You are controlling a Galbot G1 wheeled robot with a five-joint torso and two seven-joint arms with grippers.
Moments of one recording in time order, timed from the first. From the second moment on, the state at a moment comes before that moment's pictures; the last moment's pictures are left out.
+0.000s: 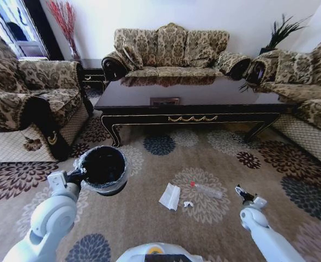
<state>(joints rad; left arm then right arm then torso) 1.42 -1.02 -0.66 -2.38 -0.90 0.69 -0.77 -1.18 0.93 0.50 1.10 0.92 0.11 0.42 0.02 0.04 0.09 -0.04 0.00</state>
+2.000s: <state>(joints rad) 1.46 -1.03 -0.68 -2.42 -0.89 0.70 -0.77 -0.92 1.01 0.44 0.63 0.87 0.15 0.31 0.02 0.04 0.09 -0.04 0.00</state>
